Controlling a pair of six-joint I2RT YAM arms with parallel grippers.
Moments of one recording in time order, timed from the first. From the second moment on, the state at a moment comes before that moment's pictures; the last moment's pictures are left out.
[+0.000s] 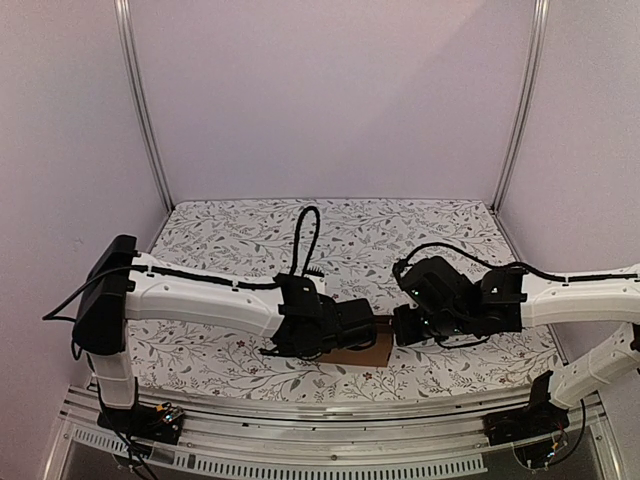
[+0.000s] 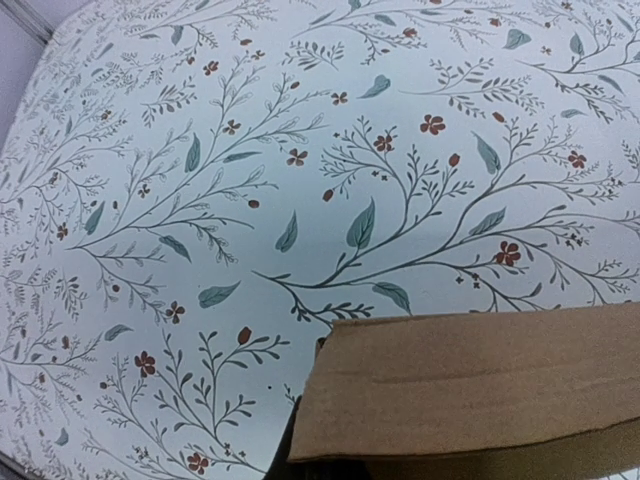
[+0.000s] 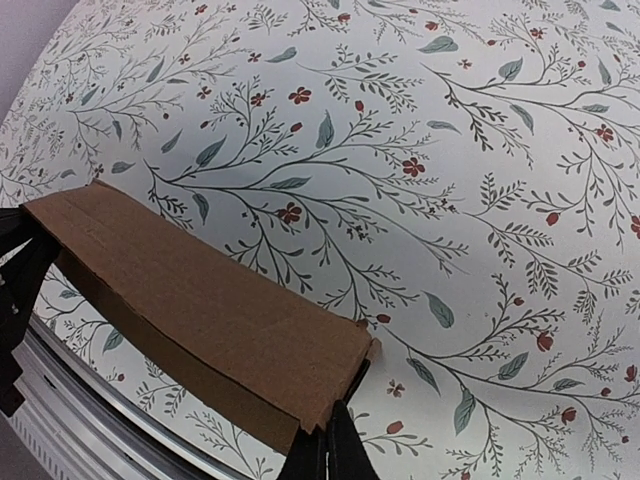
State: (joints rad) left arm -1.31 1.97 1.48 -1.00 -0.73 -1.14; right arm 1.11 1.33 0.87 -0.47 0.27 0.72
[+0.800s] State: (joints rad) left arm -1.31 1.93 1.44 -0.96 -0.69 -1.12; right arm 1.24 1.35 0.83 -0.47 0.42 0.83
